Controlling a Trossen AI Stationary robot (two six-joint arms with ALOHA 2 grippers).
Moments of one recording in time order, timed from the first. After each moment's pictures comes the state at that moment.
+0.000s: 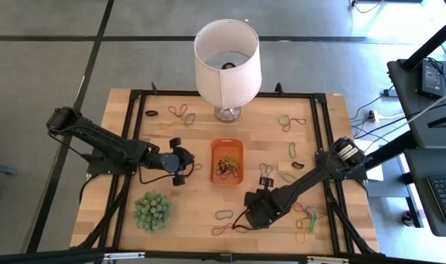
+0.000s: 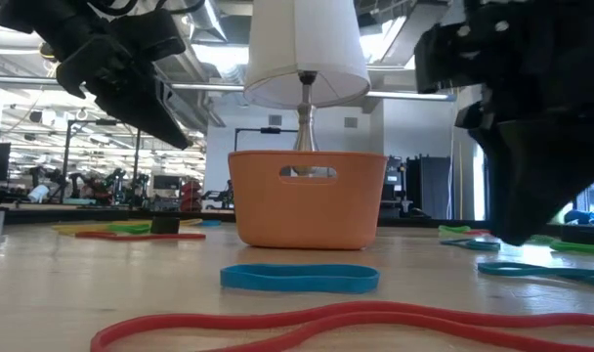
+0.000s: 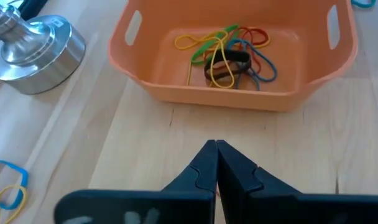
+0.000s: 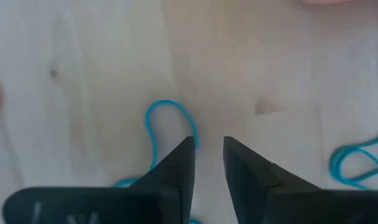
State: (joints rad) left arm -0.28 1.18 0.57 -0.21 -0.43 -0.25; right arm 0.57 1.95 1.28 -0.80 0.28 0.73
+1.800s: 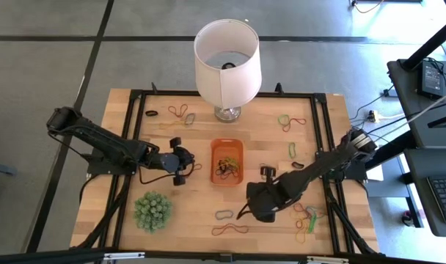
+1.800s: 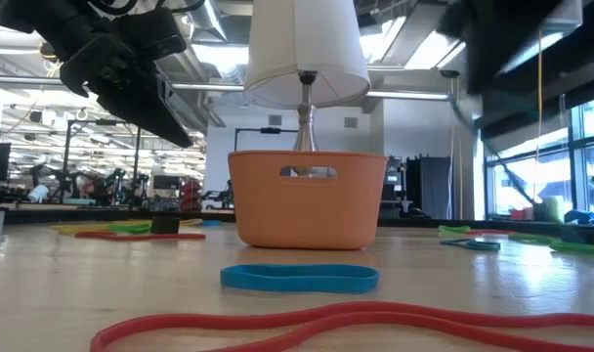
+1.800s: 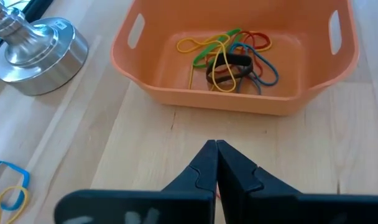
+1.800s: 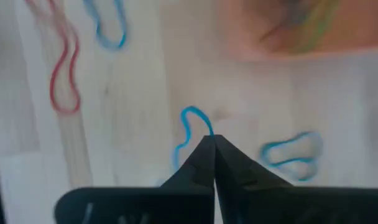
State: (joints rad) left arm -0.28 1.18 0.57 -0.20 -0.44 -0.25; right arm 0.53 1.76 1.49 -1.07 0.28 0.61
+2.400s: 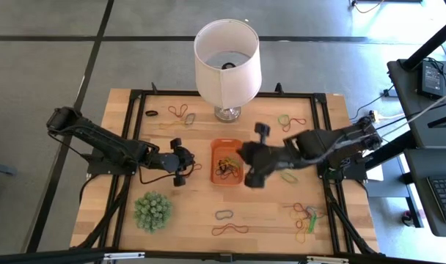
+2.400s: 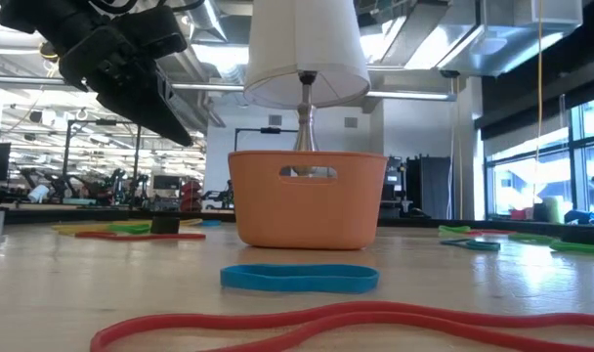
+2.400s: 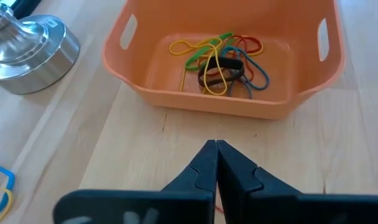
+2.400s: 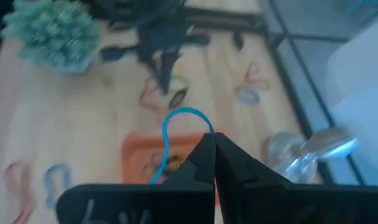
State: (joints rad) left arm -0.28 1.18 0.57 -0.18 -0.42 -0.27; right arm 0.34 1.68 1.90 -1.03 0.55 0.17
